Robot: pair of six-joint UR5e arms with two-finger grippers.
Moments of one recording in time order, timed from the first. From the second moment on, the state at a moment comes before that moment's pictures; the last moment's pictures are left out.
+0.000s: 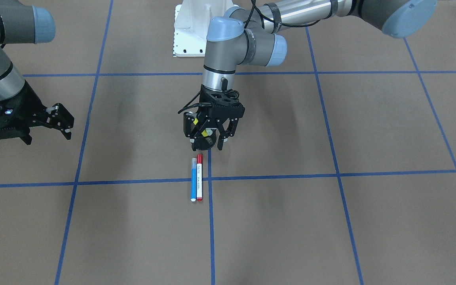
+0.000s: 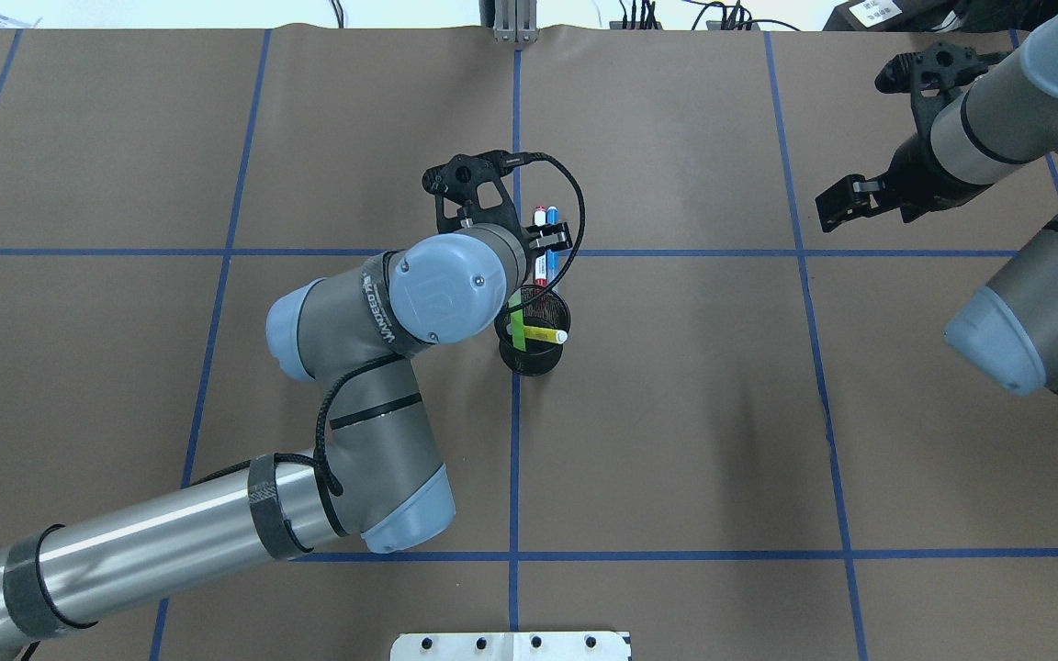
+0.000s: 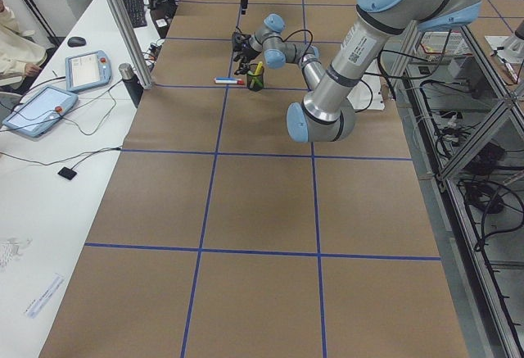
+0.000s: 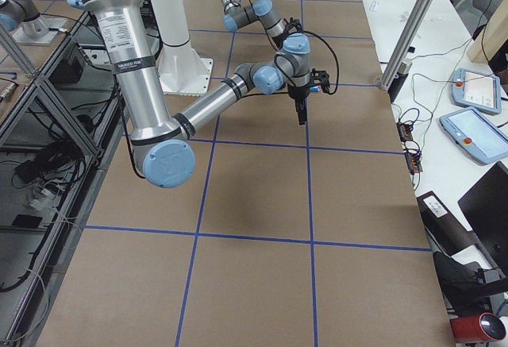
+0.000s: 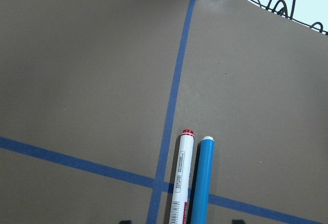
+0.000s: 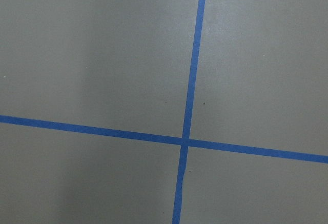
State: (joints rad) left arm -0.48 -2.40 -1.49 -1.94 -1.38 -1.45; right arm 0.96 -1.29 1.90 -1.53 2.06 0.73
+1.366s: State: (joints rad) left arm -0.83 -2.20 -1.89 -1.47 -1.96 -0.97; right arm 0.82 -1.05 1.86 -1.61 2.08 0.97
